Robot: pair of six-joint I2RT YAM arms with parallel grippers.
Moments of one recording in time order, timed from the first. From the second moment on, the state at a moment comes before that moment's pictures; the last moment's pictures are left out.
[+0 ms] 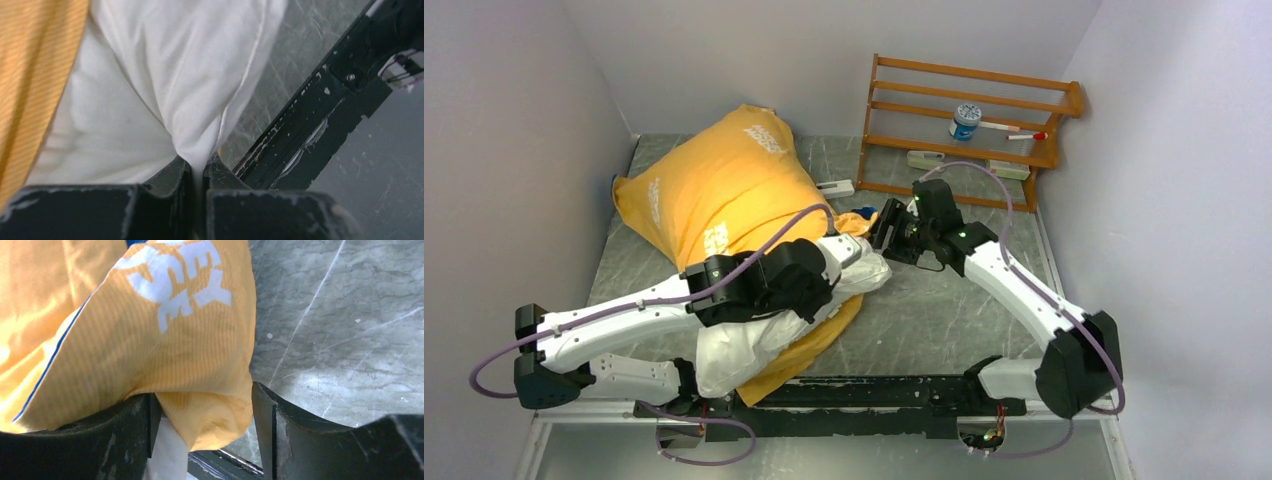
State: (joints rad) left arm -1.22 1.19 1.22 -0.75 -0.21 -0.30; right arm 0.47 1.25 0.96 -0.43 -0.24 0.80
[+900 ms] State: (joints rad) left arm -1.35 1.20 1.22 -0.68 -0.17 -0.32; right arm 0.45 1.14 1.01 -0.61 0.05 0.65
